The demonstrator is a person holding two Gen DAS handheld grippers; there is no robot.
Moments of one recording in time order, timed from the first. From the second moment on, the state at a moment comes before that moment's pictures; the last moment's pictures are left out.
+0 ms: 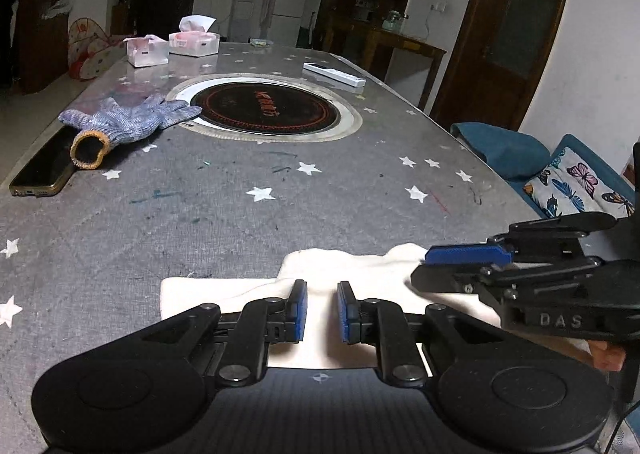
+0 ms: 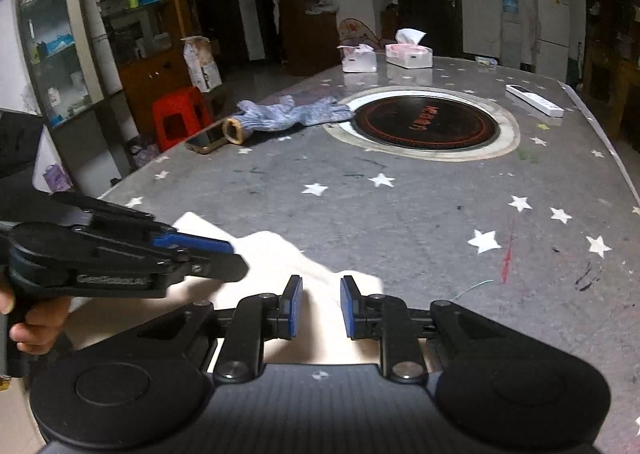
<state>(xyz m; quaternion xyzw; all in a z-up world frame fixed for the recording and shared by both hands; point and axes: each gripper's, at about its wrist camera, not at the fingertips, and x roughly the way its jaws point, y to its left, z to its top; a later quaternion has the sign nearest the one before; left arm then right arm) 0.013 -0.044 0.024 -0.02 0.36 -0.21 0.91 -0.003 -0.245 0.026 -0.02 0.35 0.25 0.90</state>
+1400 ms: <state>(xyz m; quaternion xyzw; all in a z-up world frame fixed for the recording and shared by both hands) -0.078 -0.031 0.025 -0.02 0.34 -0.22 0.91 -0.113 -0.279 0.024 -0.05 0.36 0.29 0.89</state>
